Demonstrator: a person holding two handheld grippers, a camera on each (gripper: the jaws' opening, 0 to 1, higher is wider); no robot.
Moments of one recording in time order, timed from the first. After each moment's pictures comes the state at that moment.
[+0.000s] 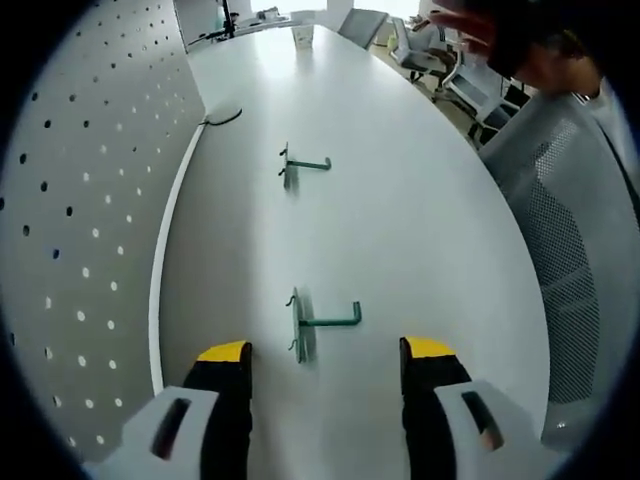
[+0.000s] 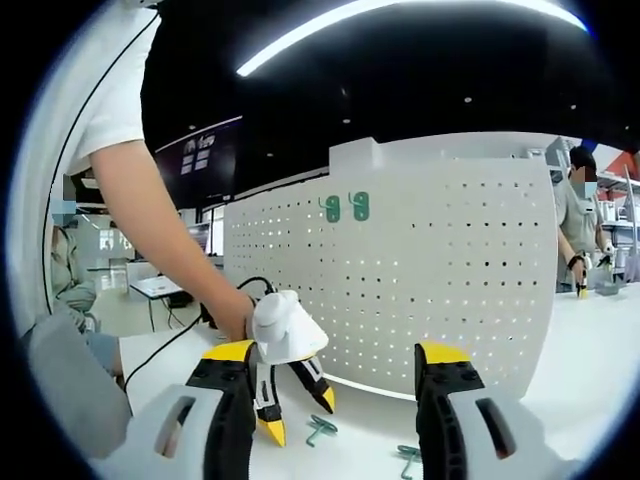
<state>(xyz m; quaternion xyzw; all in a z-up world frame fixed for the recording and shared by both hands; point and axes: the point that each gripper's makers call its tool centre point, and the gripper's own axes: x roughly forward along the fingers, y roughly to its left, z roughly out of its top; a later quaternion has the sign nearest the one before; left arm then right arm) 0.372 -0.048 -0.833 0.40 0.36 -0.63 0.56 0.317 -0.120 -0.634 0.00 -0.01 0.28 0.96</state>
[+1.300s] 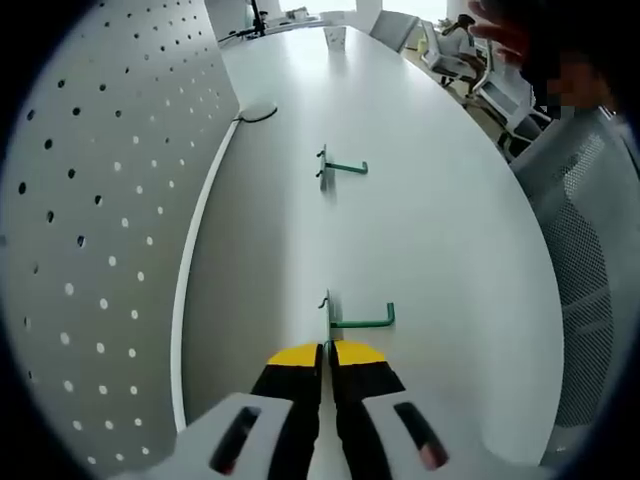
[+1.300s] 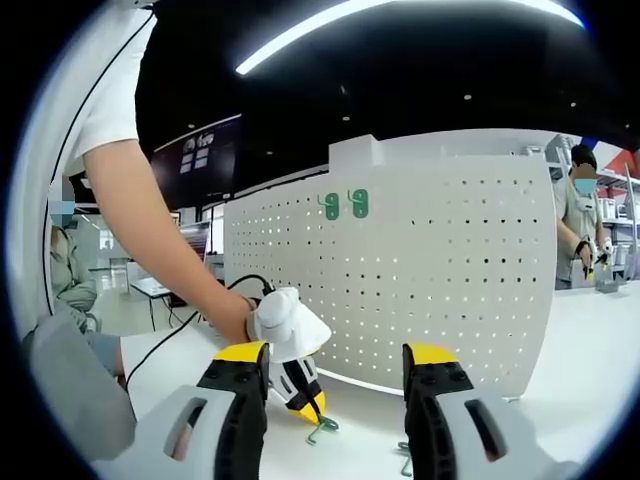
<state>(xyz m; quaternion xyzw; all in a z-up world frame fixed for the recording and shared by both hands) 0.390 -0.051 -0.831 0.40 0.35 -0.58 0.61 0.316 -0.122 -0.636 0.00 0.00 0.27 0.96</state>
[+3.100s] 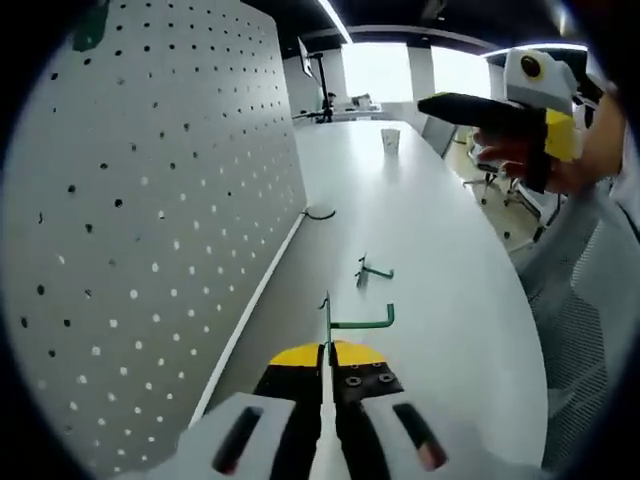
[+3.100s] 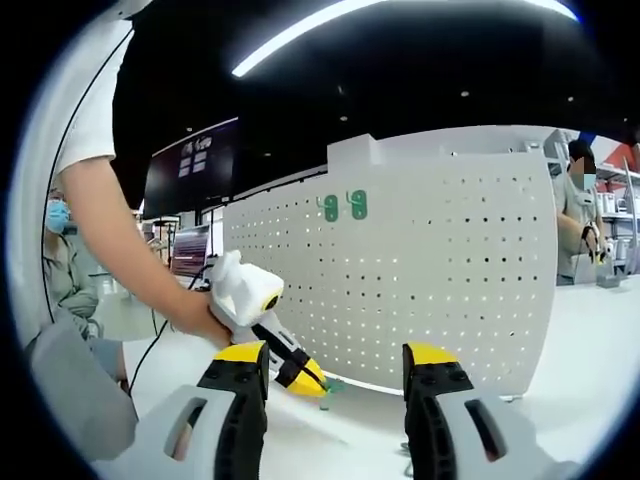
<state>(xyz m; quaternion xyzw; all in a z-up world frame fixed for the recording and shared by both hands) 0.394 -0.058 -0.751 0.23 0.22 -0.55 0.77 0.317 -0.121 -0.631 0.01 0.00 0.28 0.96</state>
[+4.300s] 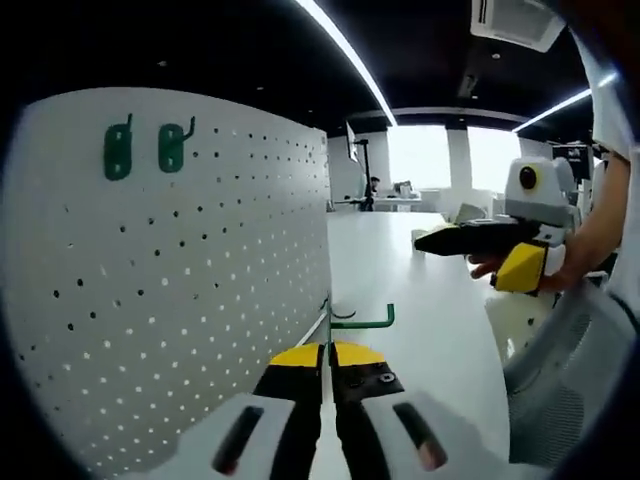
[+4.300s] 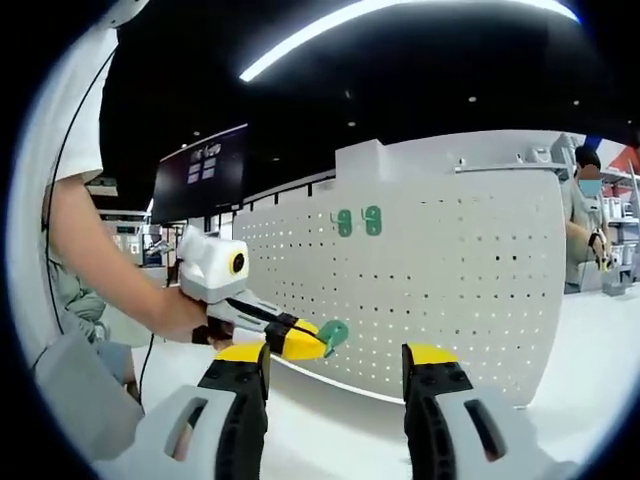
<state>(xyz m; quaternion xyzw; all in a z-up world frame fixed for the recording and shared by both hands) 0.372 -0.056 -0.650 0.09 0.09 -0.52 0.85 0.306 -0.106 -0.609 0.01 -0.01 0.30 0.96</state>
